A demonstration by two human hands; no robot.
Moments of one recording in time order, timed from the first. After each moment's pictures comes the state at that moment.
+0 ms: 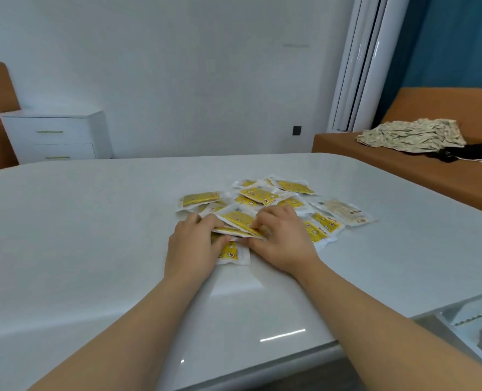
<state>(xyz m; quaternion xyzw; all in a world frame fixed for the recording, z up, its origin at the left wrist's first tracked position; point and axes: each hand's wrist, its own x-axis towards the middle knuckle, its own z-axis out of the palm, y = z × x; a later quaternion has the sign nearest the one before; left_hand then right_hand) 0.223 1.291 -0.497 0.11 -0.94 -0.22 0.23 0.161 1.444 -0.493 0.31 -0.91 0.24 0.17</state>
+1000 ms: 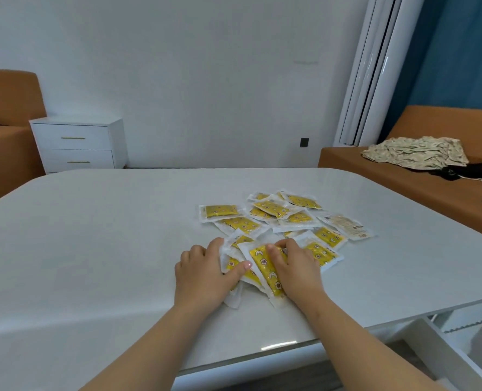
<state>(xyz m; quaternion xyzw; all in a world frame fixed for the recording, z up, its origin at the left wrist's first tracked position) 0.286 1.287 -0.489 0.17 -0.95 -0.22 0.14 0.222 1.436 -0.488 0.11 -0.94 0.32 0.07</state>
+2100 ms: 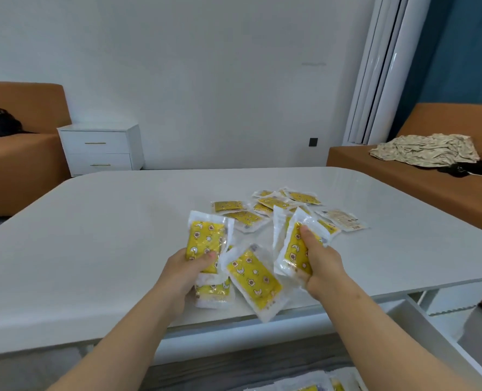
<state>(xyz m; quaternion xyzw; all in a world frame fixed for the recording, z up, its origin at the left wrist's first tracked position) 0.358 1.281 -0.461 0.21 -0.66 -0.71 0.09 0.270 1.471 -0.447 -0.12 -0.56 0.81 -0.09</state>
